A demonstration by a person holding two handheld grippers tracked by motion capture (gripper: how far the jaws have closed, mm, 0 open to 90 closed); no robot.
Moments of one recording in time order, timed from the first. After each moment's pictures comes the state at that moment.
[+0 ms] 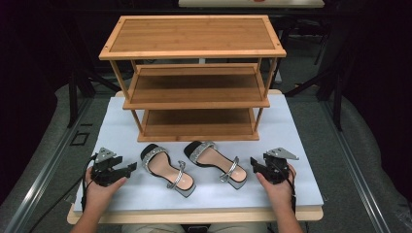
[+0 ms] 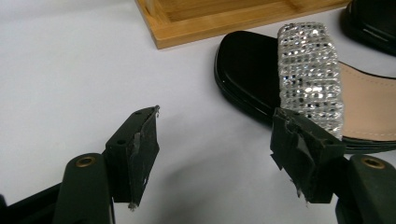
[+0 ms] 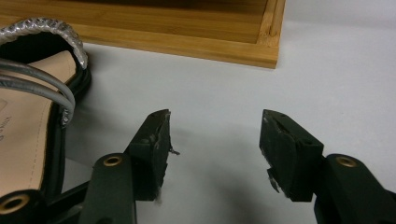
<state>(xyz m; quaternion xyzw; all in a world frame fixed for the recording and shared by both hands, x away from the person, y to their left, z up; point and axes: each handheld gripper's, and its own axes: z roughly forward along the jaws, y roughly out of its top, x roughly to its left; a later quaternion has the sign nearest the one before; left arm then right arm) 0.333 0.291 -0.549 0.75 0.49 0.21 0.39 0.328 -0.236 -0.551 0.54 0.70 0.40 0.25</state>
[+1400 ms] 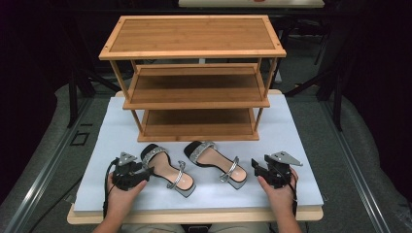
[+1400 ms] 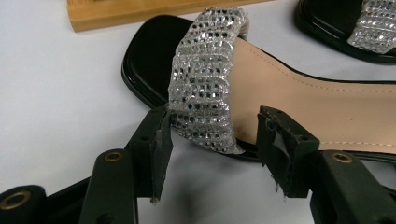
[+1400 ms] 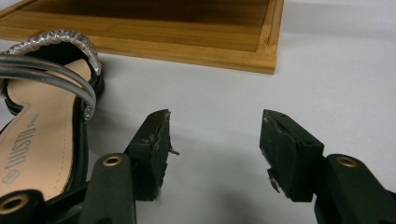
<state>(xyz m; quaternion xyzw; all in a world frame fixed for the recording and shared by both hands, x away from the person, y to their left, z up) 0.321 0.228 -0.552 0.75 0.52 0.19 0.37 0.314 -0.238 -0.550 0.53 0.69 0.42 0.26</state>
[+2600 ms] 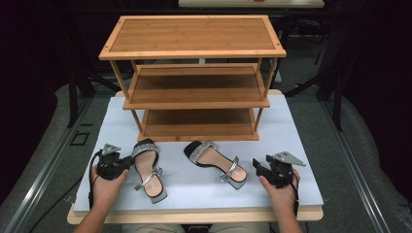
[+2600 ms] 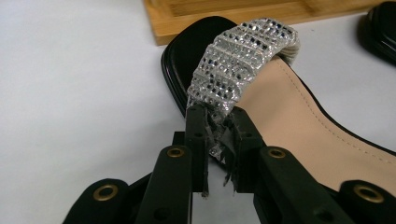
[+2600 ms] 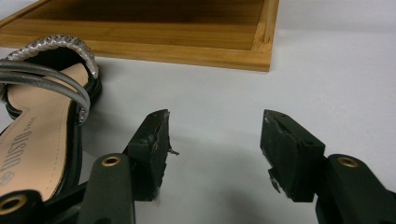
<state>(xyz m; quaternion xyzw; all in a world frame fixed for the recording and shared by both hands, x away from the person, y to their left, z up) 0.347 0.274 -0.547 0.74 0.53 0.19 0.36 0.314 -0.244 -0.551 0.54 0.68 0.43 0.25</state>
